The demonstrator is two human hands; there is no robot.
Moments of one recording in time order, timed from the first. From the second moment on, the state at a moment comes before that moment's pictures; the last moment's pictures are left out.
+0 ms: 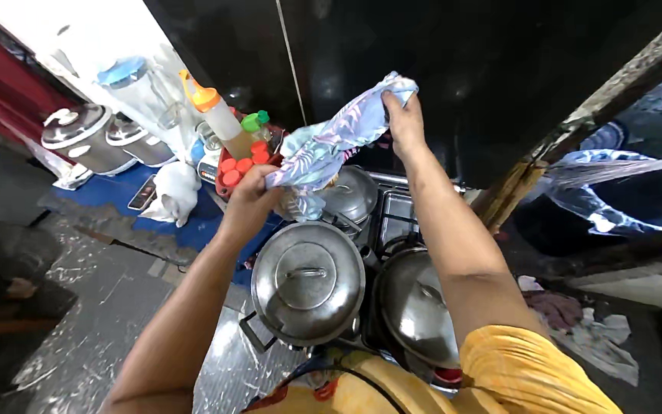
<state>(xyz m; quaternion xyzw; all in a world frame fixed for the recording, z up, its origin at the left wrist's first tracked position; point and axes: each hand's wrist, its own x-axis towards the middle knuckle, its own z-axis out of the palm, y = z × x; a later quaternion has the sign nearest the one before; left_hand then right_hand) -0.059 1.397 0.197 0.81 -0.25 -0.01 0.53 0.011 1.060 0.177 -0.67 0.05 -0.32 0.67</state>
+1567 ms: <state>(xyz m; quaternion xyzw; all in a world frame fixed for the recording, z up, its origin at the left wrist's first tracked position) 0.007 1.192 0.086 0.76 -0.15 -0.50 0.39 -0.074 0.886 0.039 -0.86 0.30 0.05 0.42</state>
